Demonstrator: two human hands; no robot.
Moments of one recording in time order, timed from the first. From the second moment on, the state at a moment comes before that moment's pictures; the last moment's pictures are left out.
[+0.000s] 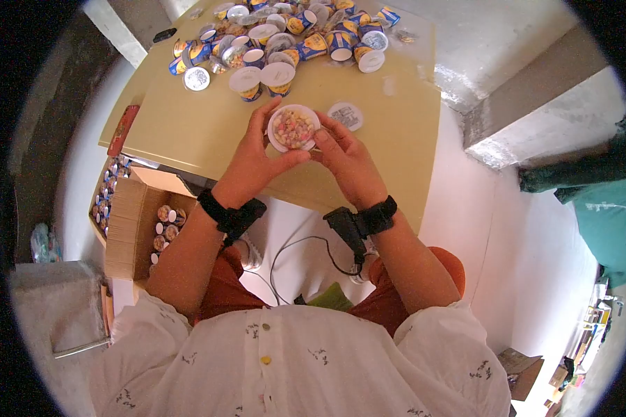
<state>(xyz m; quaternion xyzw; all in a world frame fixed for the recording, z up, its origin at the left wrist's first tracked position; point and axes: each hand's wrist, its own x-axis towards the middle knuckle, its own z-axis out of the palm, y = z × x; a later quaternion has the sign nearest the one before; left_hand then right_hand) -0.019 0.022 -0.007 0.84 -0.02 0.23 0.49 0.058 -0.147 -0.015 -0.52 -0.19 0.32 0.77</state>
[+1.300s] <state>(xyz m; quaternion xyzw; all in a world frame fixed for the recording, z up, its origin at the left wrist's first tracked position) -0.020 0.024 0.008 0.80 -0.05 0.00 0.59 0.065 -0.163 -0.014 -0.45 -0.15 0.37 0.80</state>
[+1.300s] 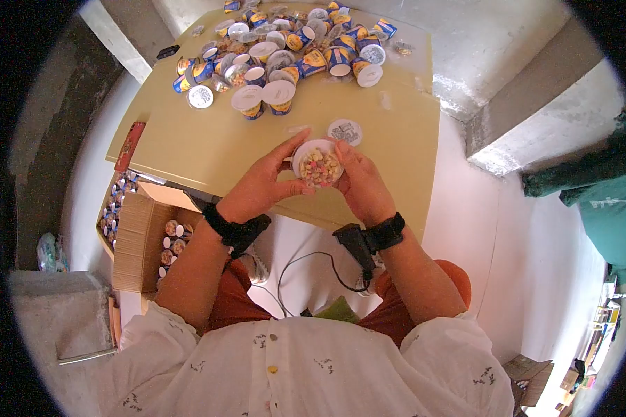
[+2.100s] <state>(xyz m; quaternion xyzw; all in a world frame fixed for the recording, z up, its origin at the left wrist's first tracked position) -0.017 0.020 -0.004 0.72 -0.03 -0.04 0.69 0.062 -0.160 -0.011 -0.46 -0.15 0.32 0.82</state>
